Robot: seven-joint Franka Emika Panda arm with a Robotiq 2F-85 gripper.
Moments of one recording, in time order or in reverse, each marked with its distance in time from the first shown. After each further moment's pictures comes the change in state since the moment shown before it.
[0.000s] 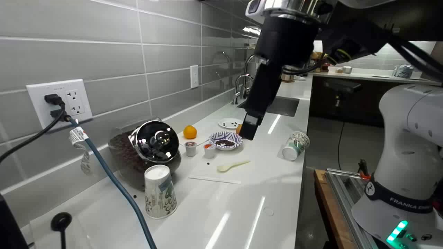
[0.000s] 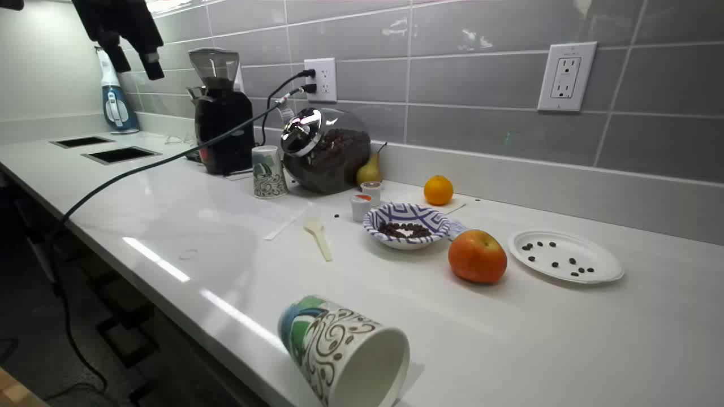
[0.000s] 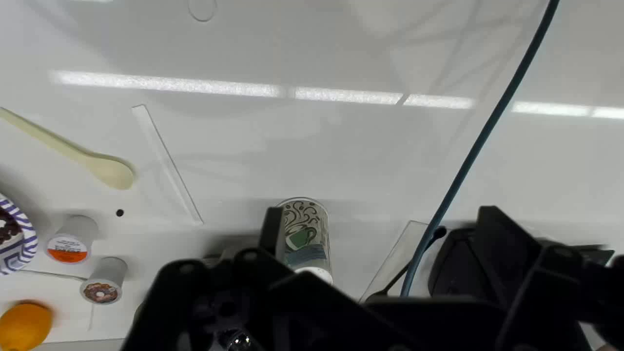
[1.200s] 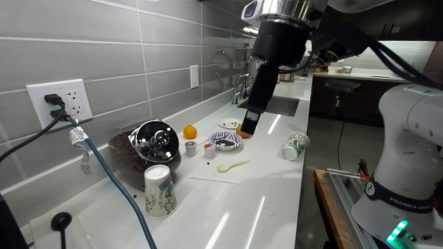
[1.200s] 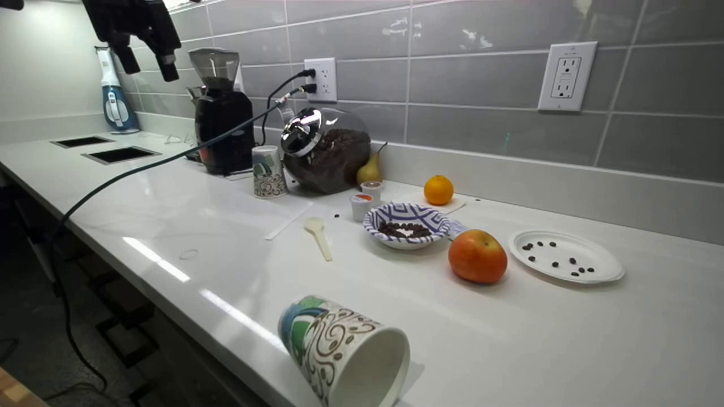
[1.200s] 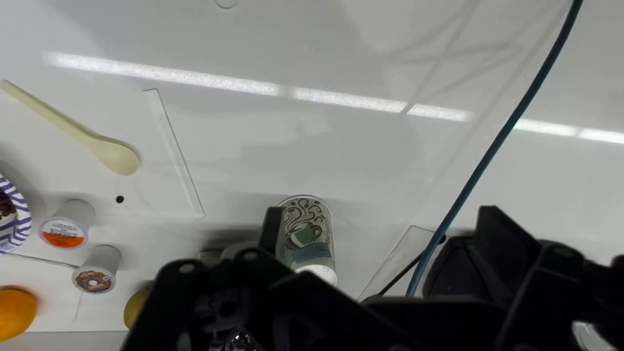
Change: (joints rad) arm 0.012 -0.005 -0.078 -0.020 -0.002 0.000 -0.136
